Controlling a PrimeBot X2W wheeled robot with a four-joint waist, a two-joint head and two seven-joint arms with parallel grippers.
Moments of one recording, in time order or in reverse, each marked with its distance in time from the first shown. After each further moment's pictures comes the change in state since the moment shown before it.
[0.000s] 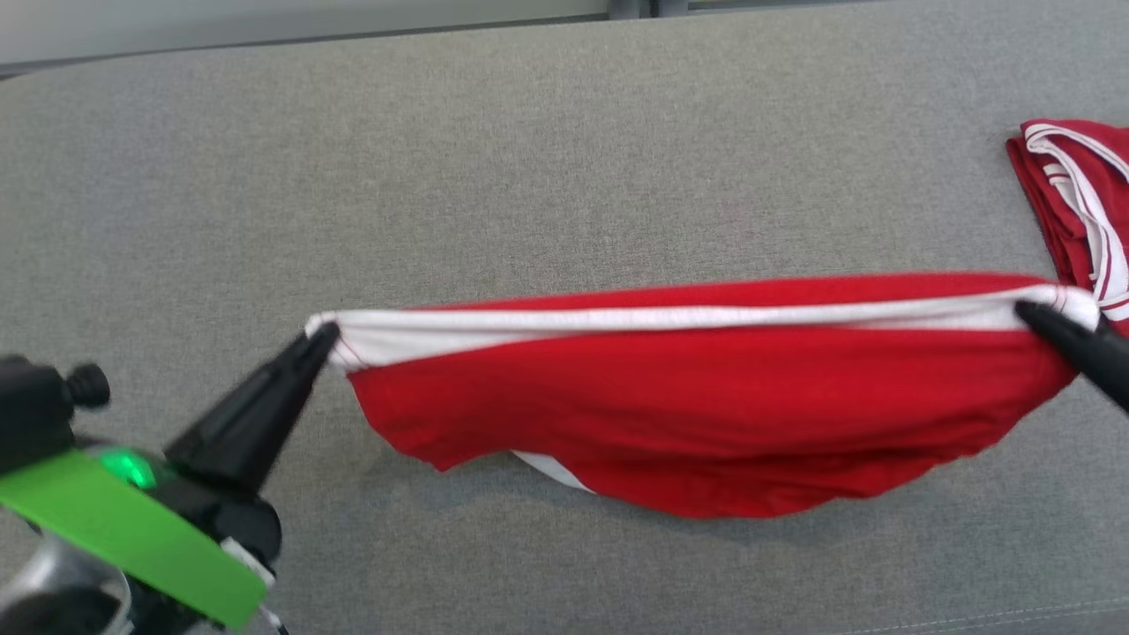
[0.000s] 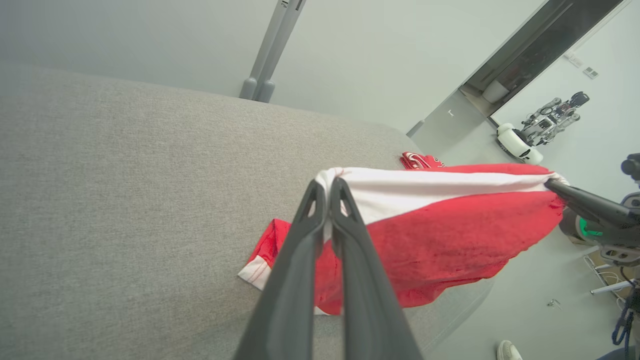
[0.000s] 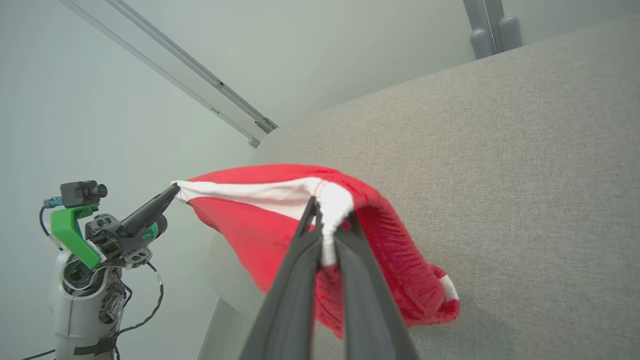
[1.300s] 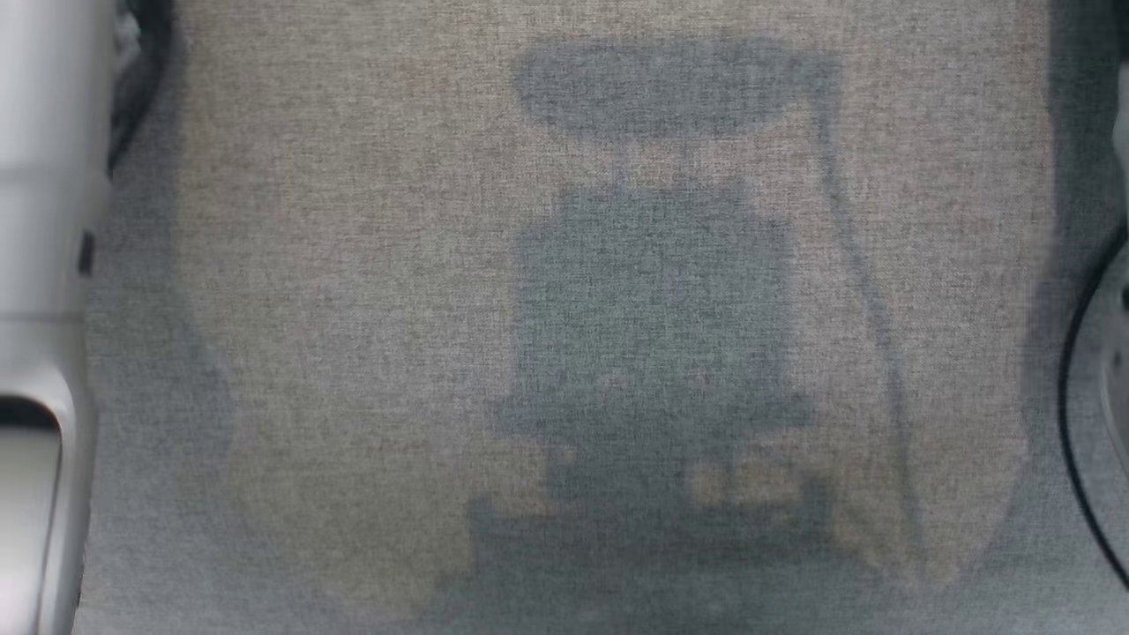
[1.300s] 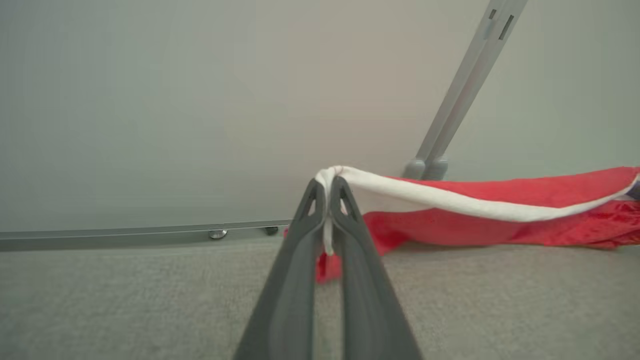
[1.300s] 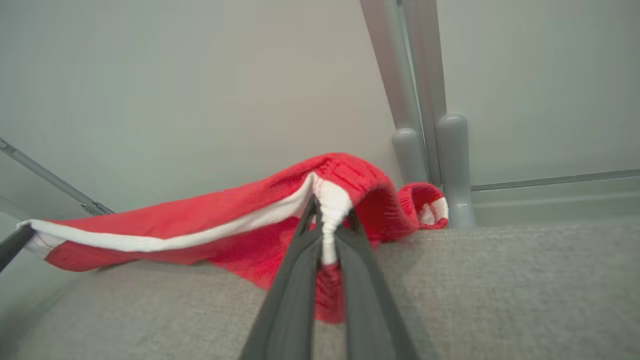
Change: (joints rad) left arm -1.447 -0.095 -0.358 1.410 0.278 -0.111 -0.831; right arm -1.348 -0.032 0.569 1.265 -0.637 0.000 -1.031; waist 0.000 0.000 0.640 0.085
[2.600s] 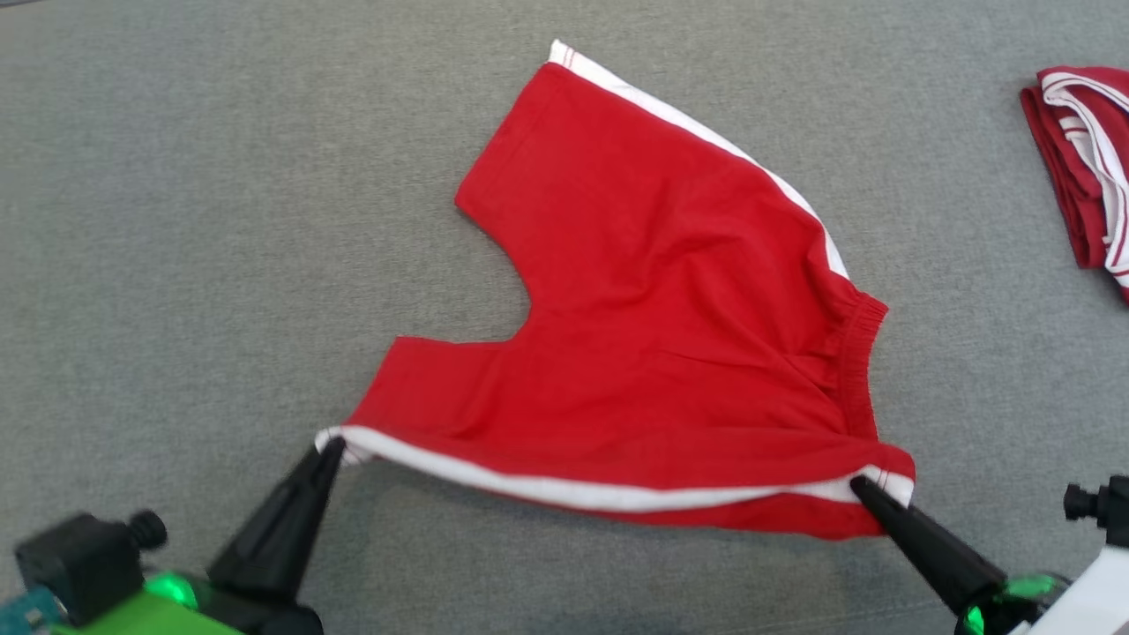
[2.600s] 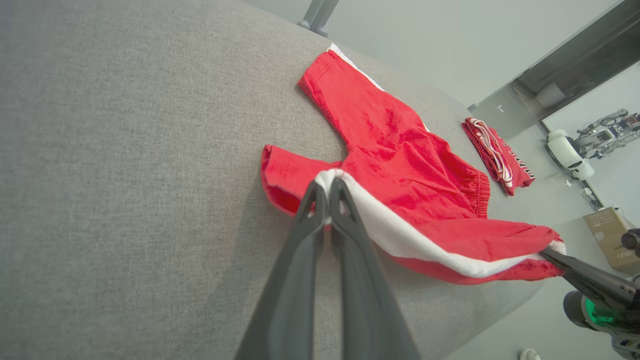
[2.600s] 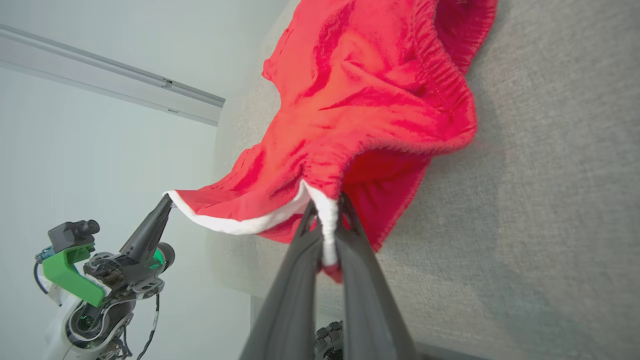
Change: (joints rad) left arm 1.611 0.471 -0.105 -1.273 -0.374 0.345 0.072; right arm 1.786 -0.274 0.030 -1.026 0.656 0.000 0.130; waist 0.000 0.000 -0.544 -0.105
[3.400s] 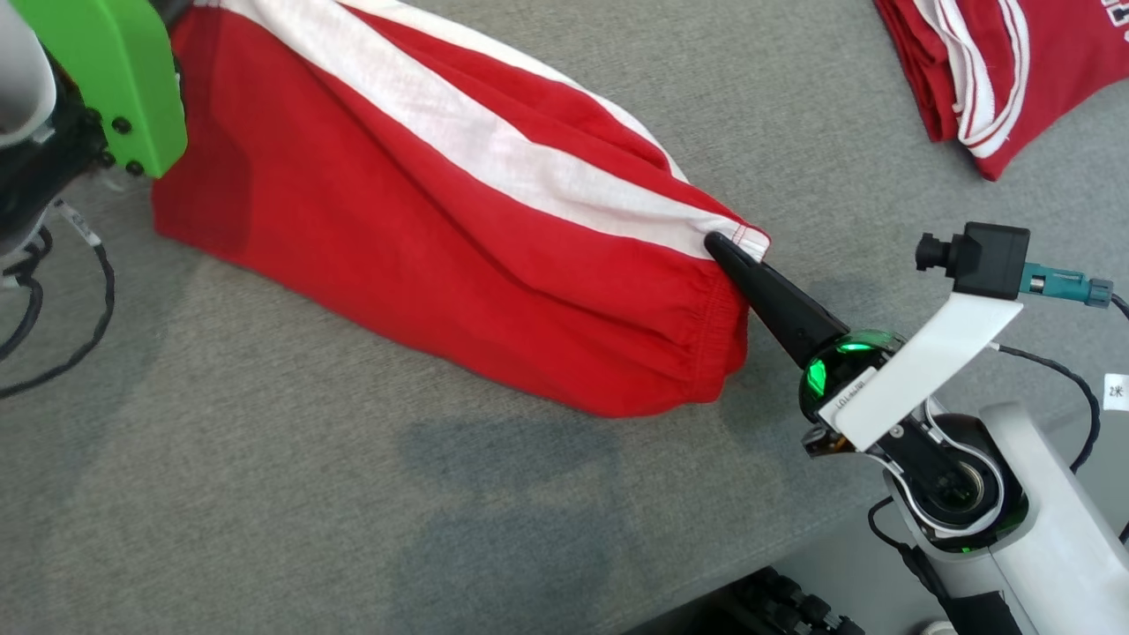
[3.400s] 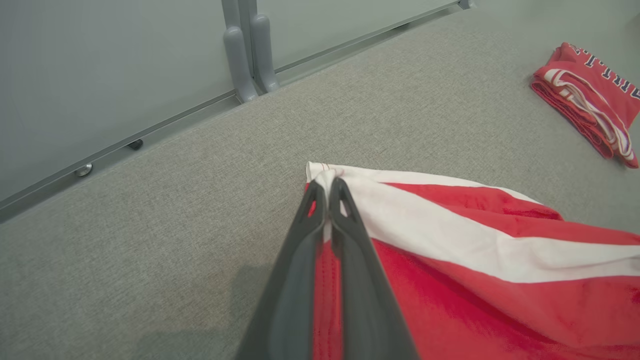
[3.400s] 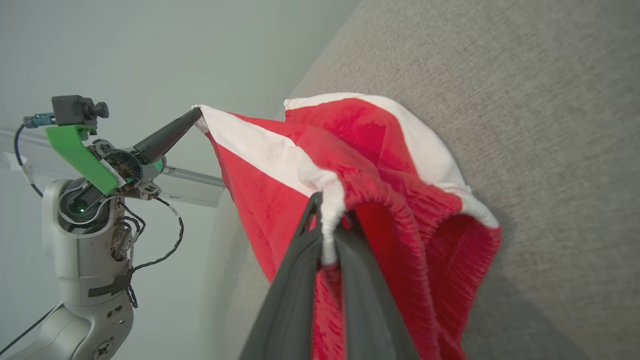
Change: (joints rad) left arm -1.223 0.025 -0.137 0.493 0.059 -0.101 0.836; right arm -0.661 0.221 0.165 0.318 0.036 0.000 0.020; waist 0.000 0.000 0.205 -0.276
